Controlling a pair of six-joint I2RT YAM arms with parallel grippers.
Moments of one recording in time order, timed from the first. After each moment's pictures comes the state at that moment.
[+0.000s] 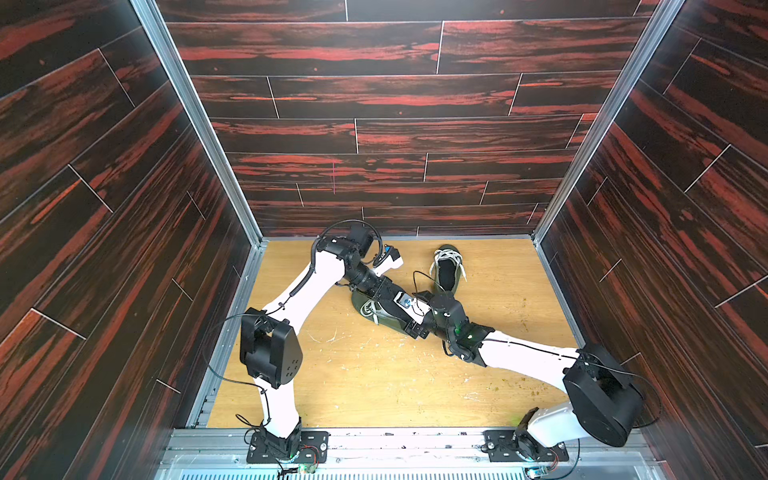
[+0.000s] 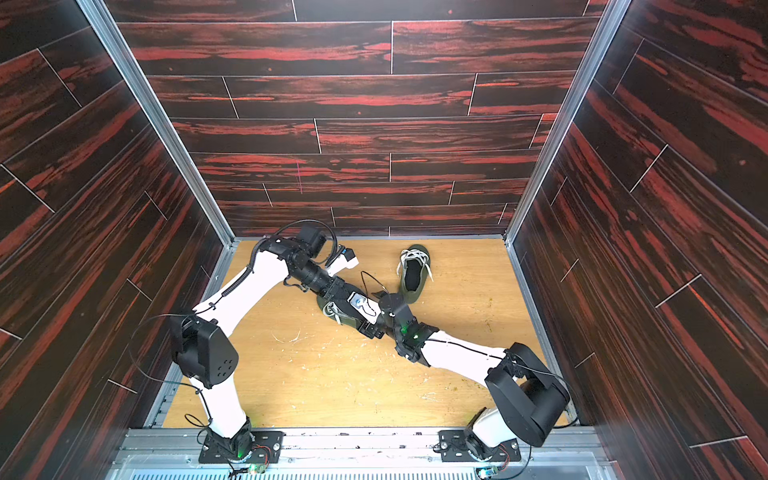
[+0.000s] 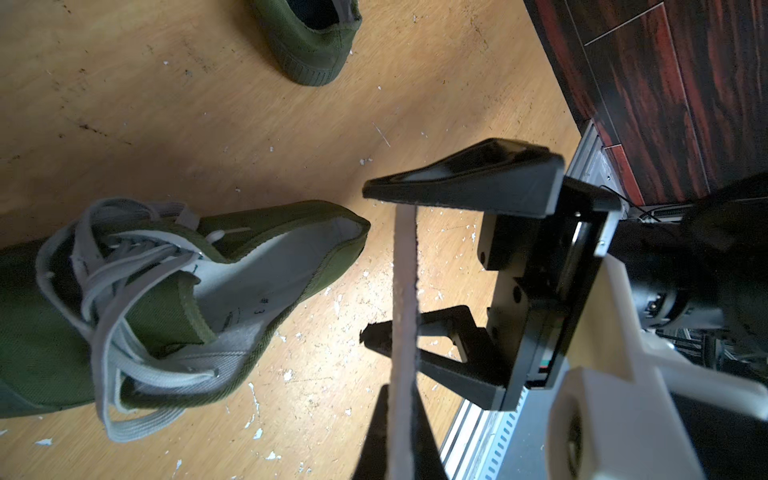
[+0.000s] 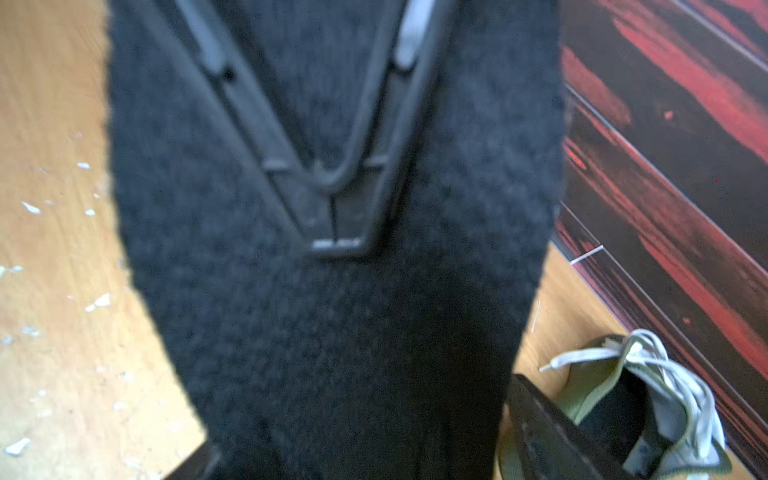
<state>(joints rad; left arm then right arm) -0.42 1.86 1.79 -1.19 0.70 0.20 0.81 1.49 0.79 0.25 0.05 -0.42</state>
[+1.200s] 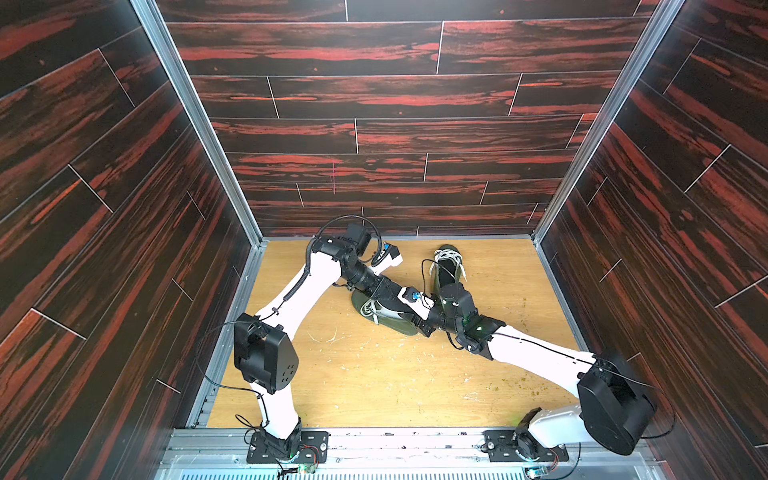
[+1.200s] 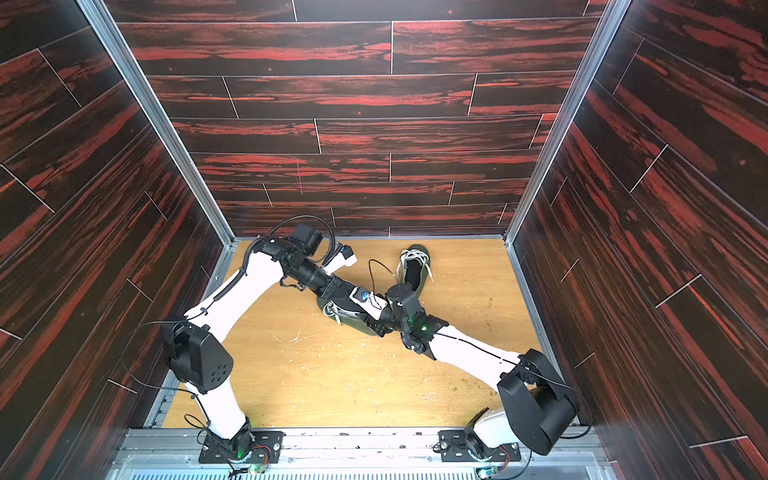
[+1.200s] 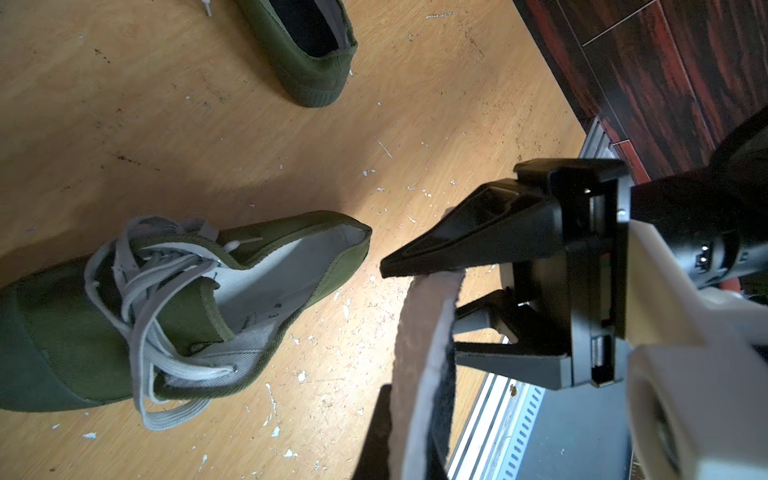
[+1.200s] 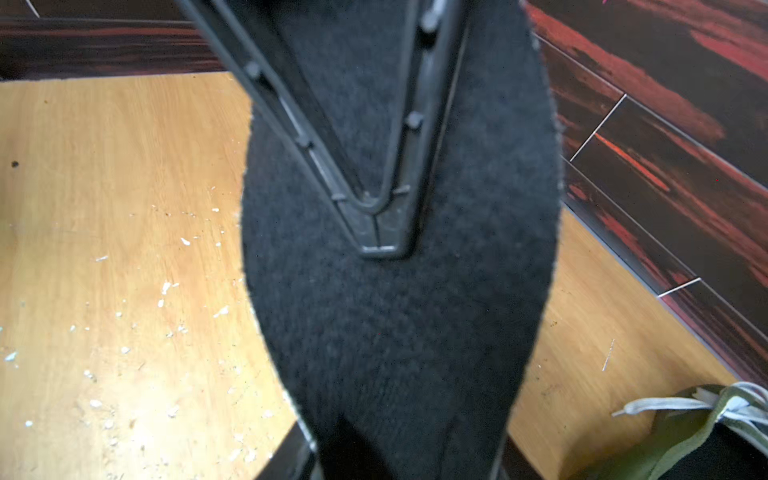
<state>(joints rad) -0.43 1.82 1.78 -1.17 0.67 0.22 0.74 1.43 0.83 0.14 -0.22 -0.35</state>
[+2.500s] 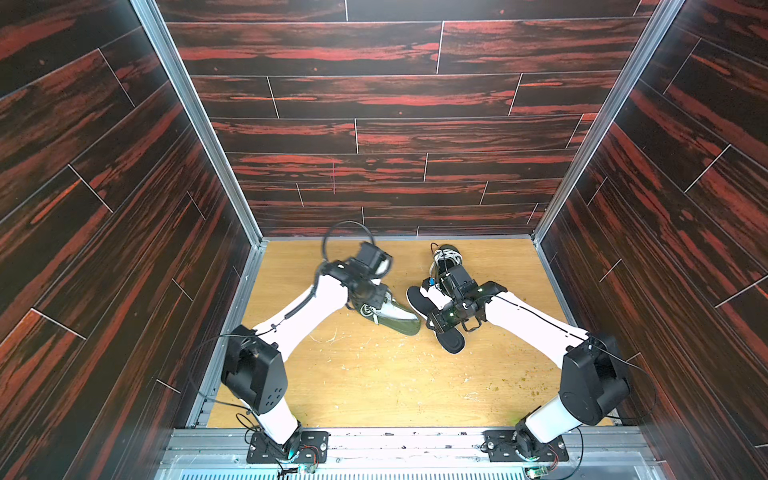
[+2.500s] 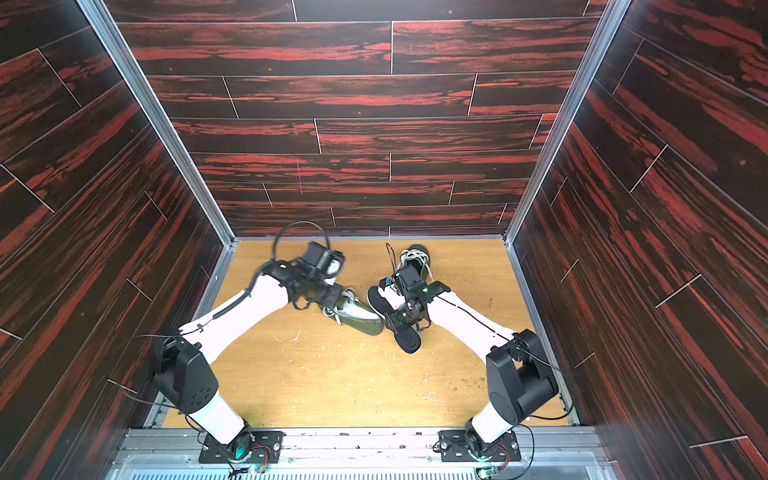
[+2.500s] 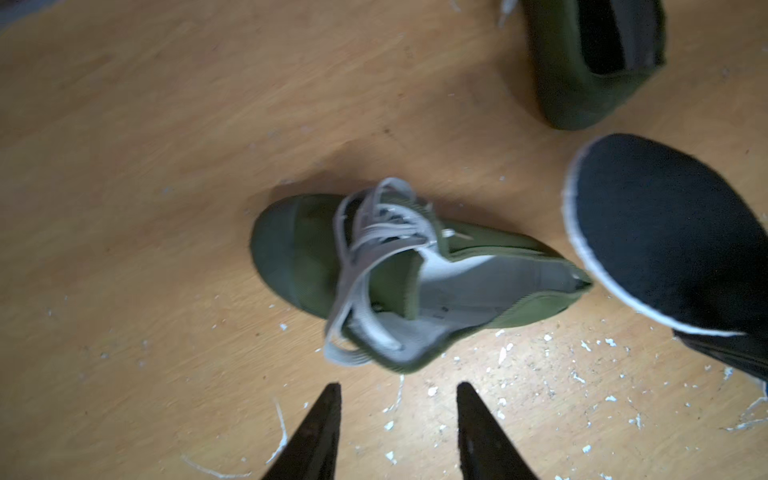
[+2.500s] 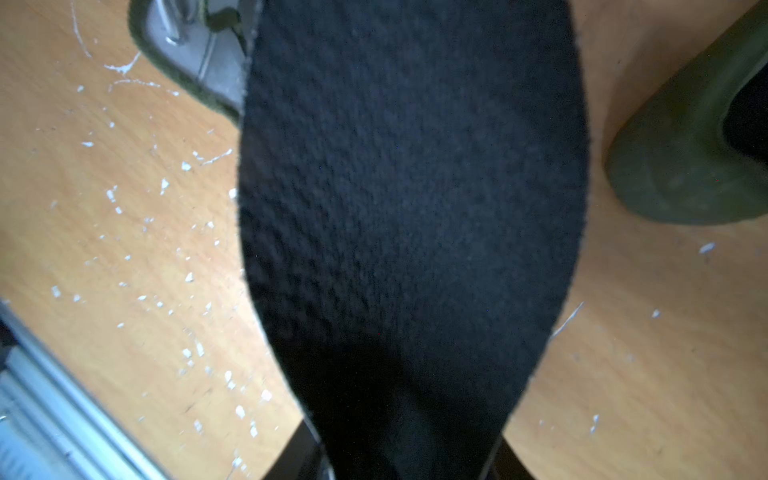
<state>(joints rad) -0.59 1.70 1.50 -0.85 -0.05 -0.13 0.58 1.59 1.19 -0.76 -0.21 -0.02</state>
